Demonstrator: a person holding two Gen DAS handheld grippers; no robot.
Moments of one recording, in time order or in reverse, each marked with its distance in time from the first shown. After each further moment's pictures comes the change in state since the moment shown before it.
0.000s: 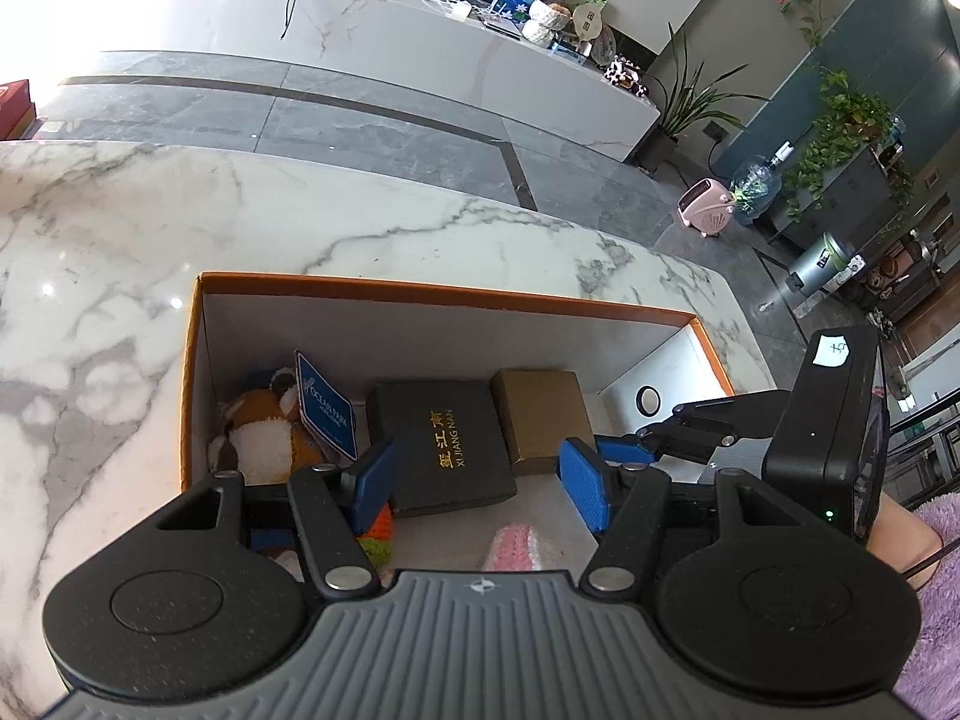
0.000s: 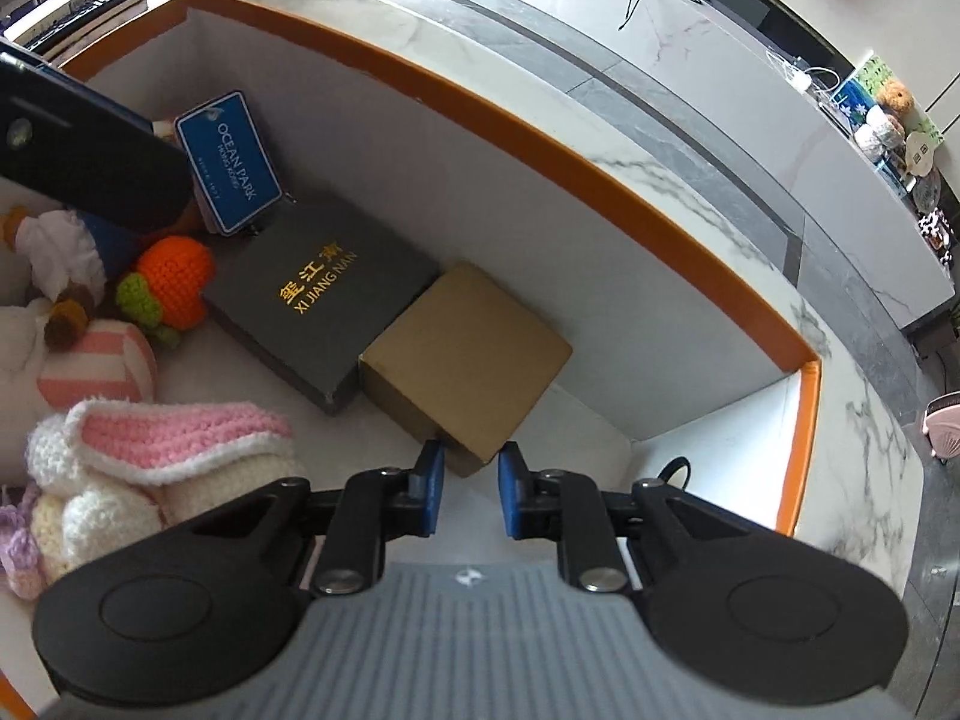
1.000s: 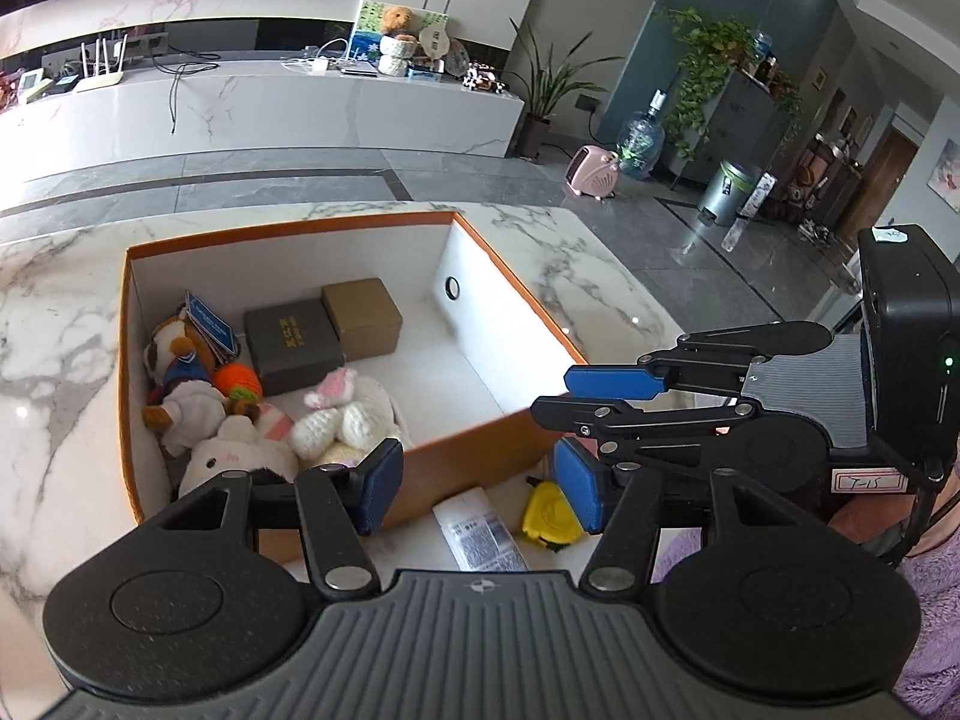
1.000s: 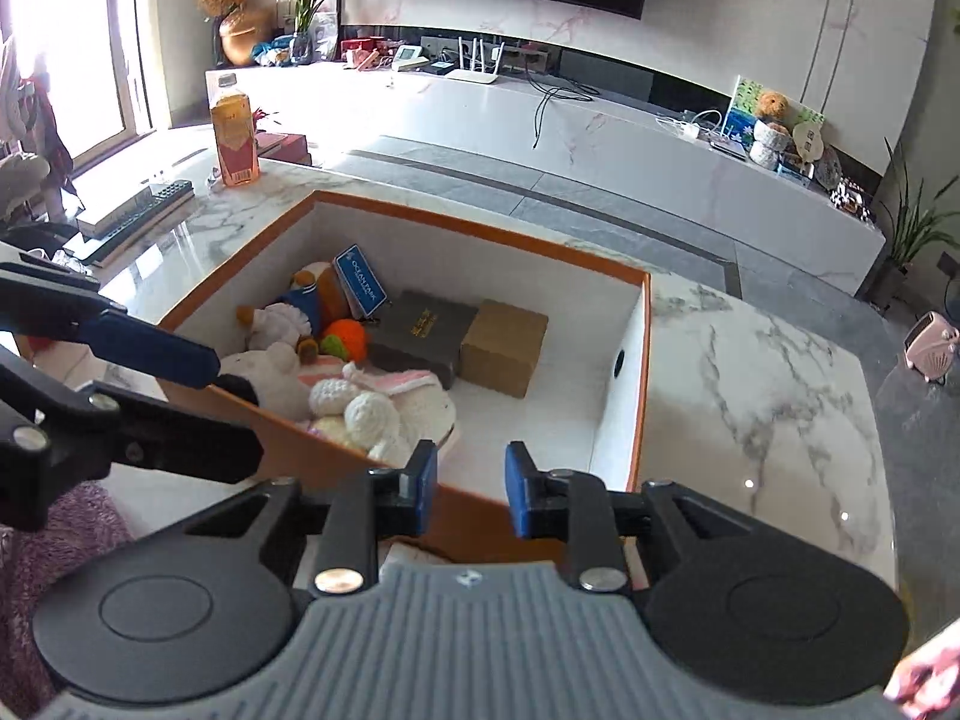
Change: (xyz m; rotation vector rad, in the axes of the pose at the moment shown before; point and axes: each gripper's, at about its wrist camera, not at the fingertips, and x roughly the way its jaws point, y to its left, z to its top) left arm -0.104 -0.105 -0.123 0.302 -0.068 -0.070; right arm -0.193 0.057 -0.129 0.307 -0.317 0.002
